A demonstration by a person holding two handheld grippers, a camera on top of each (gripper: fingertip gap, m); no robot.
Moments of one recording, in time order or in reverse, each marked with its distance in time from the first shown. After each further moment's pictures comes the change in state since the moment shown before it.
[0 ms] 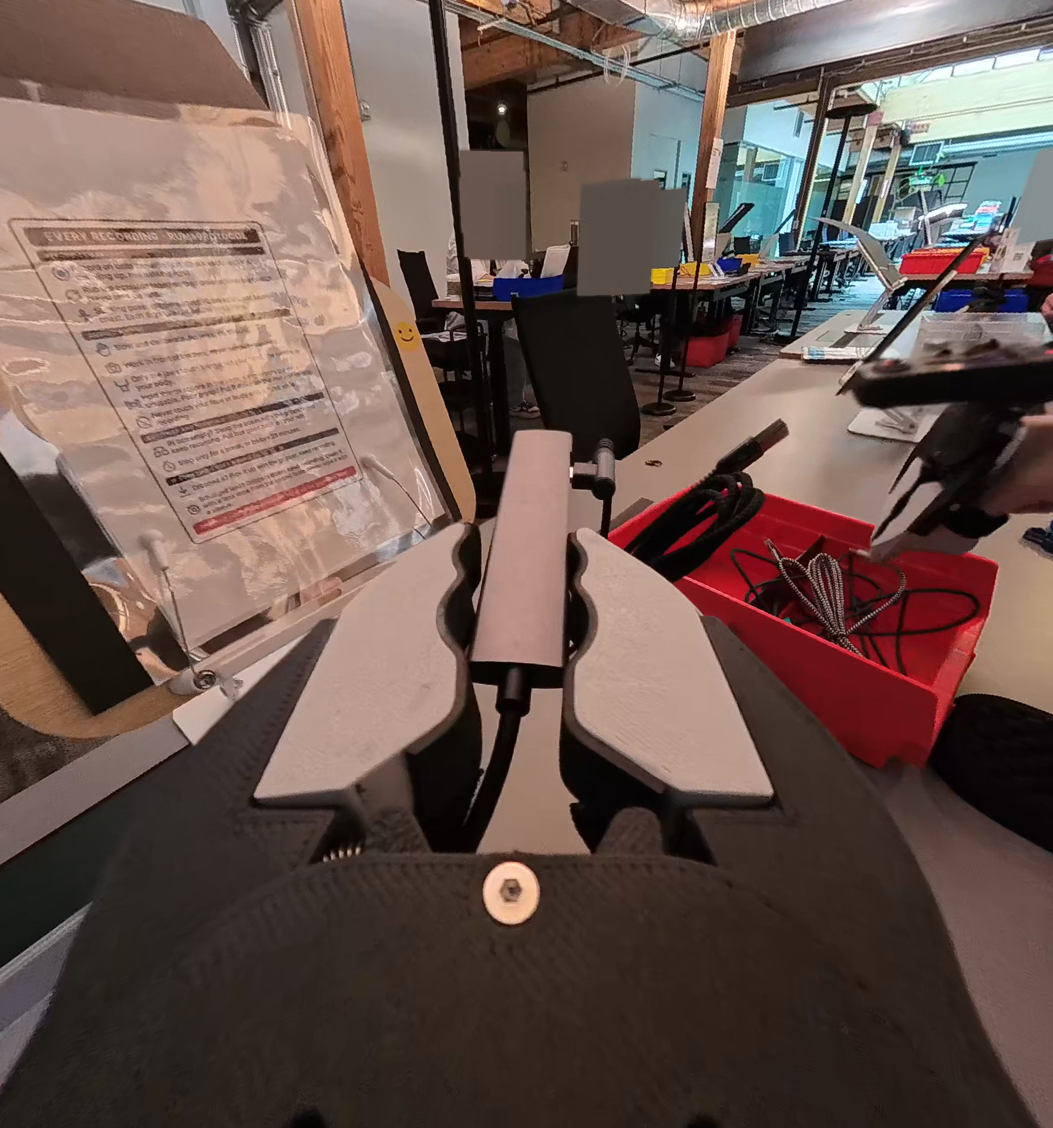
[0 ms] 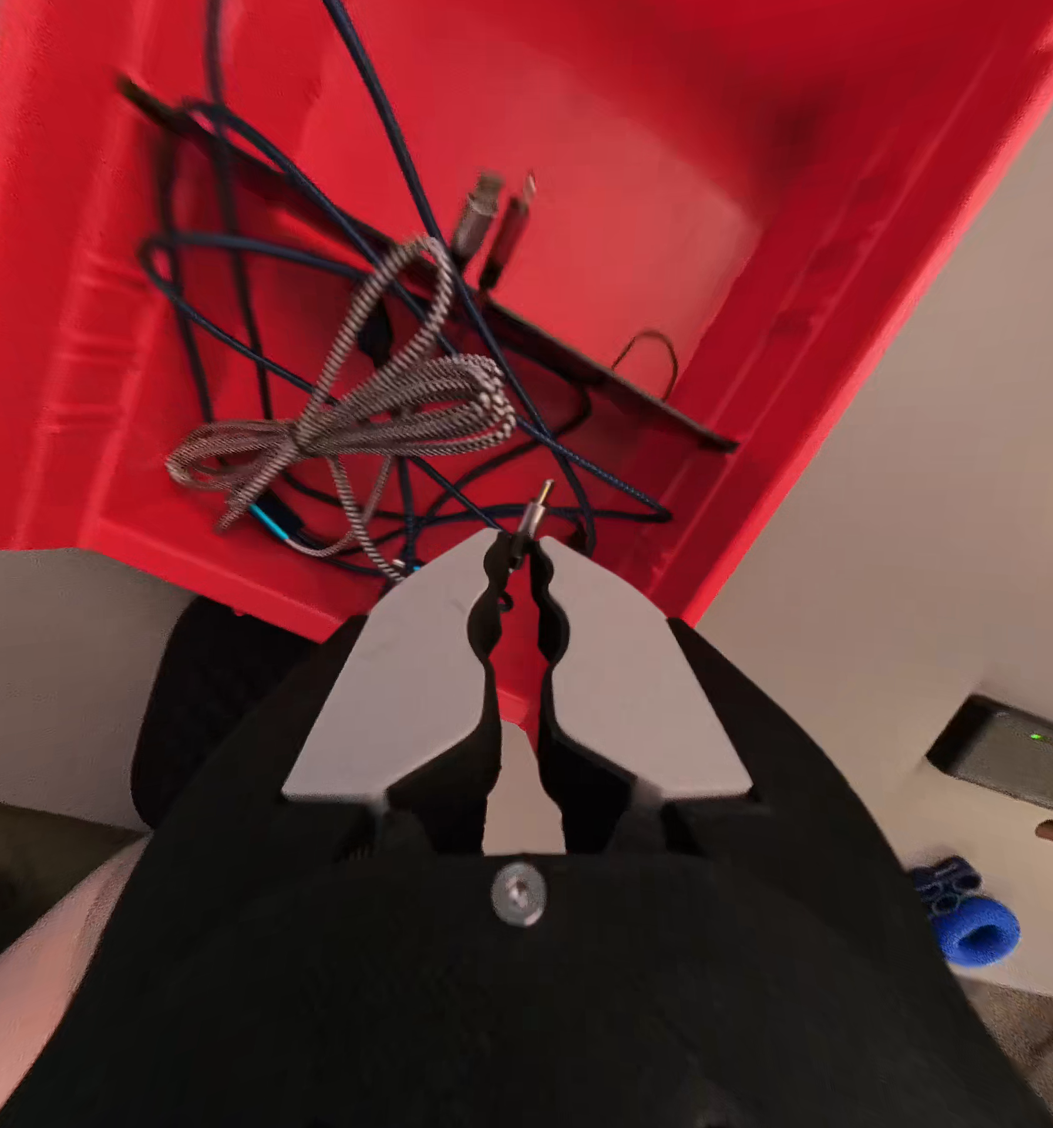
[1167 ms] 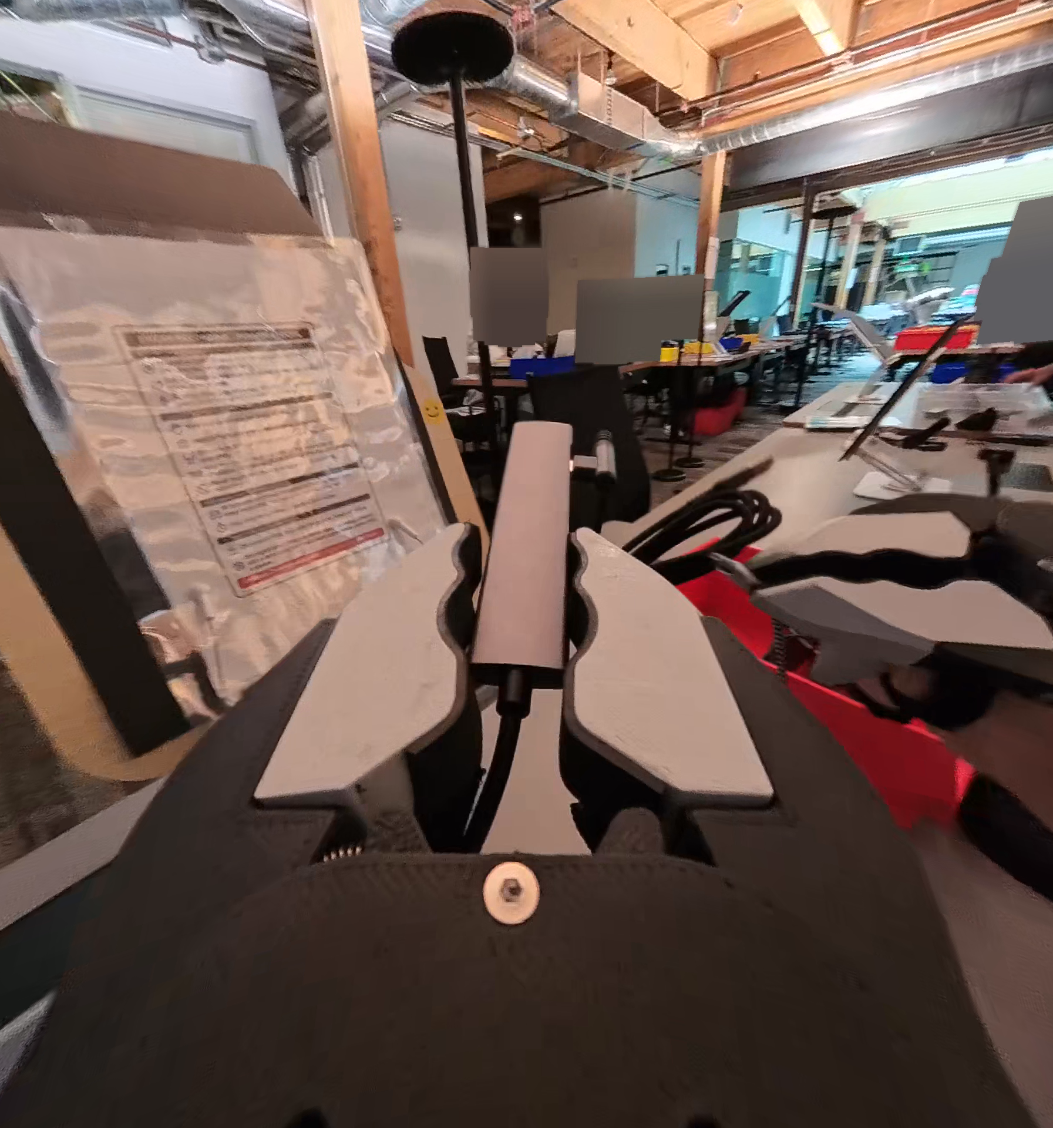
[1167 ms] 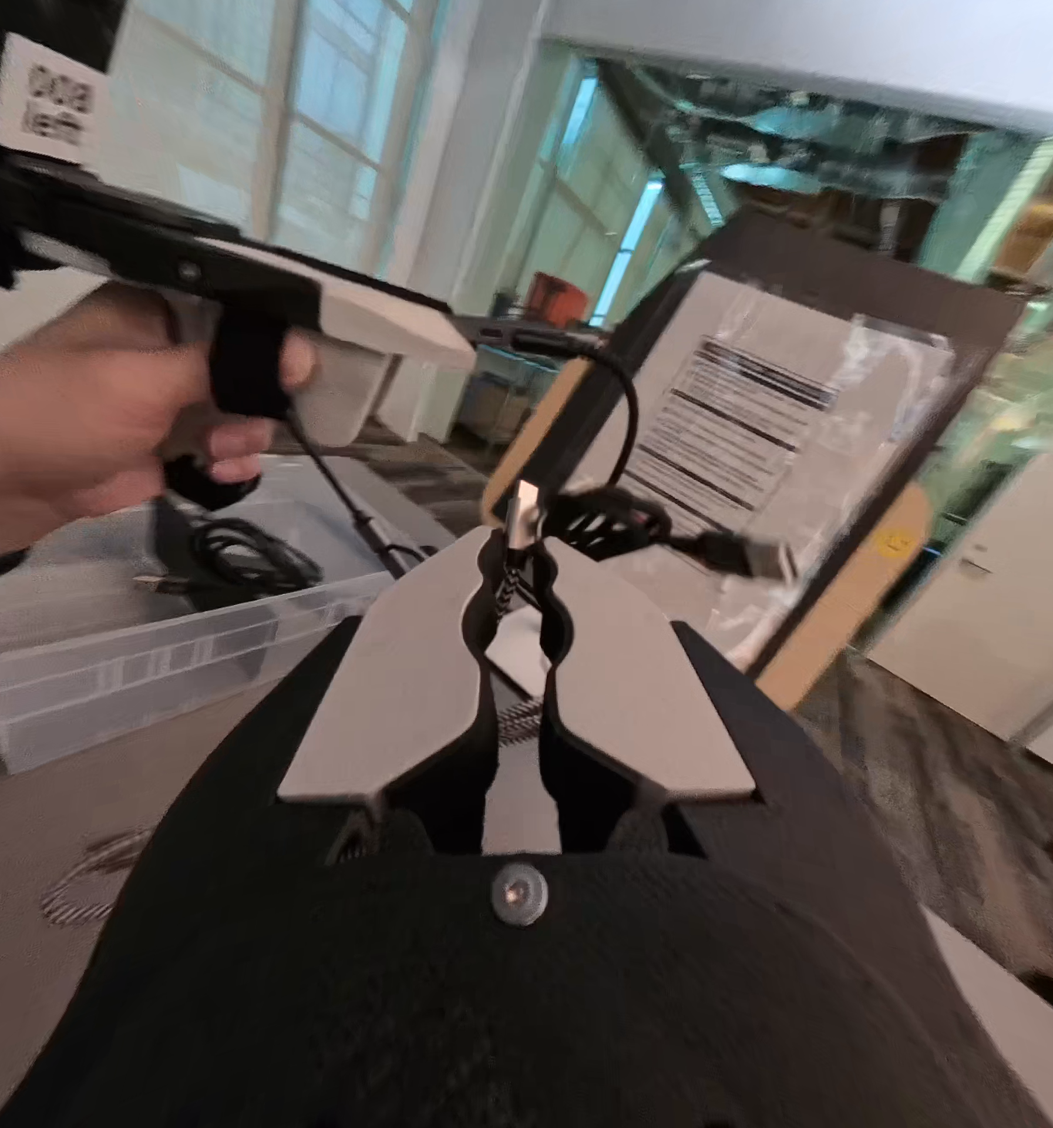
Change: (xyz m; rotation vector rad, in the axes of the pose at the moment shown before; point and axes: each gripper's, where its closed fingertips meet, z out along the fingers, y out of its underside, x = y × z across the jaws) left arm -0.004 -0.023 -0.012 0.132 -0.024 0.016; right arm -0.280 -0.191 -0.145 1.466 -0.042 -0.506
